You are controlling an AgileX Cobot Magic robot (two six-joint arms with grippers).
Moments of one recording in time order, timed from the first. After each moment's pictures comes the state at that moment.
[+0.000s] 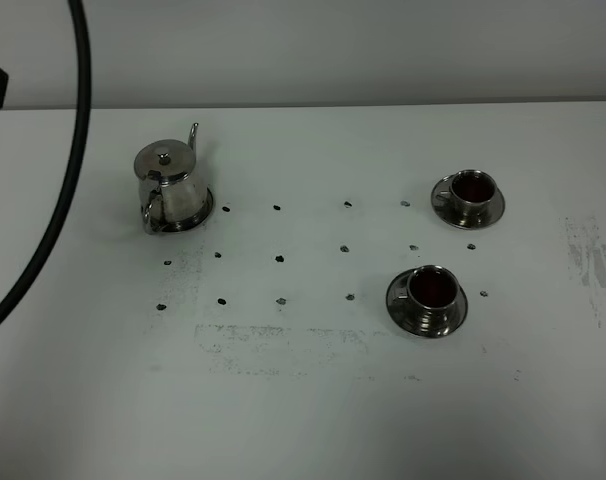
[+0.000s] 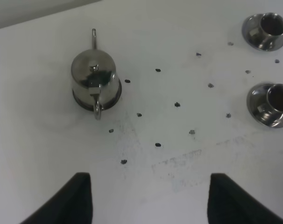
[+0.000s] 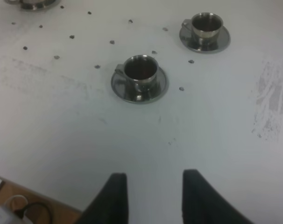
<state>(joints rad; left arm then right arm) -0.24 1.18 -1.54 -0.11 1.20 0.09 0.17 0.02 -0.52 0.11 1.12 -0.11</state>
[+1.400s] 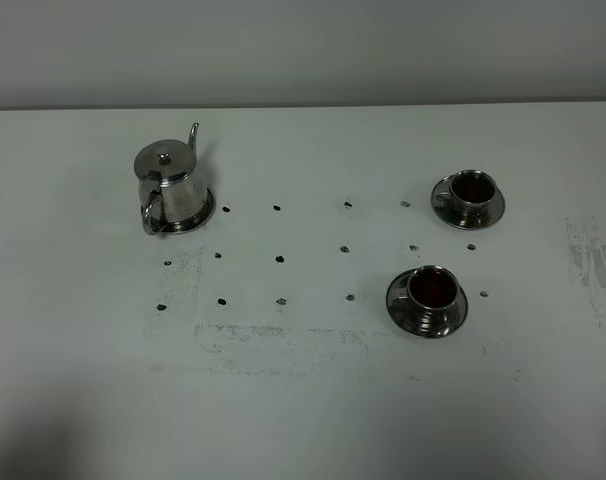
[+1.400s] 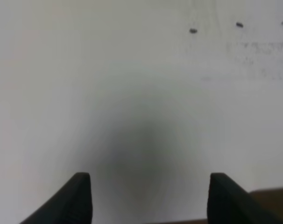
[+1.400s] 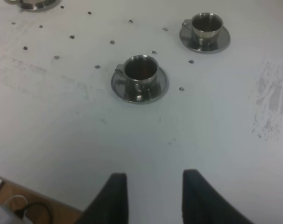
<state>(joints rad) -0.04 0.13 -0.46 -0.03 1.05 0.01 0.17 0.02 -0.52 0.11 1.12 -0.11</state>
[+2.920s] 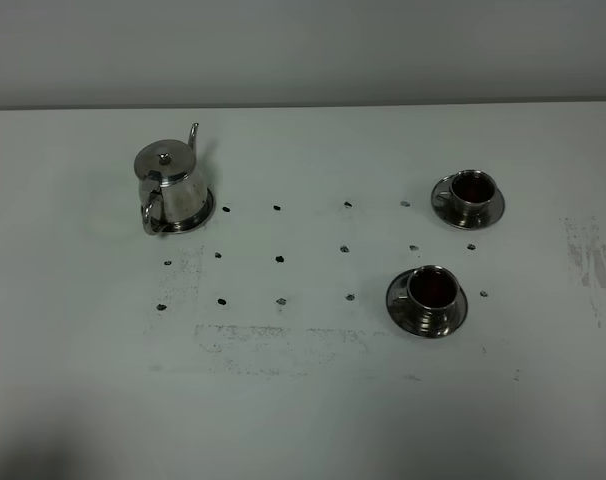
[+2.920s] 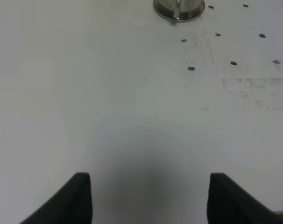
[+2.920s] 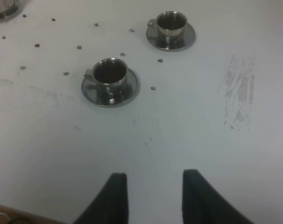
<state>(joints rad) -0.03 -0.01 -0.46 -0.03 1.06 0.02 0.04 0.02 -0.52 0.11 1.12 -0.11</state>
